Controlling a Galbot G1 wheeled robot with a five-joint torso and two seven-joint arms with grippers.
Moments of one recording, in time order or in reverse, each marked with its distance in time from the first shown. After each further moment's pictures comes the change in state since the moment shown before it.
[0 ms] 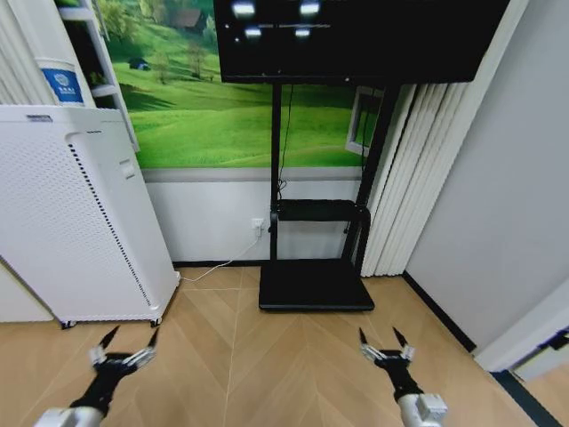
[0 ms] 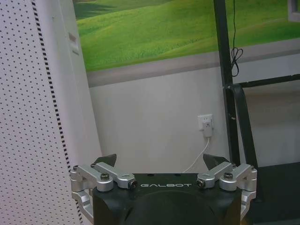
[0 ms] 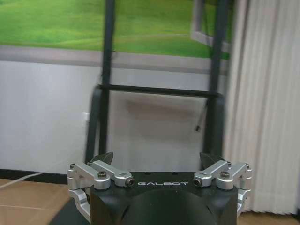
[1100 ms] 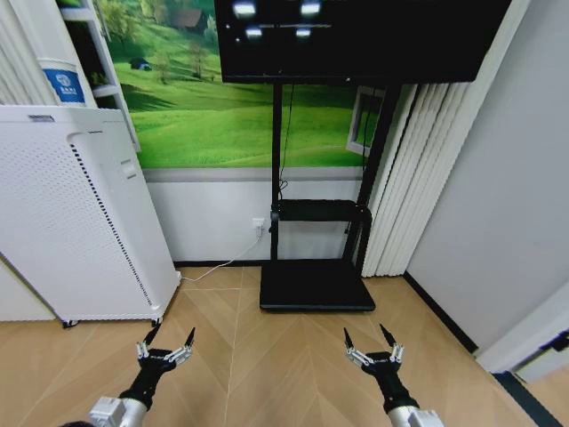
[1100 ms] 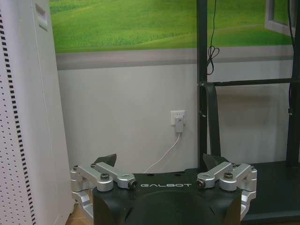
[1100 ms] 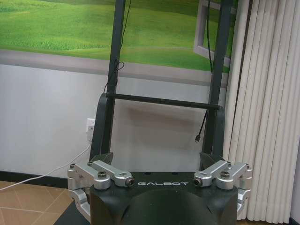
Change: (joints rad) left arm -0.064 -0.040 0.138 0.031 0.025 0.030 0.029; right arm -0.105 0.138 -0.005 0.080 -0.159 0.057 -0.001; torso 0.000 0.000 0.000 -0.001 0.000
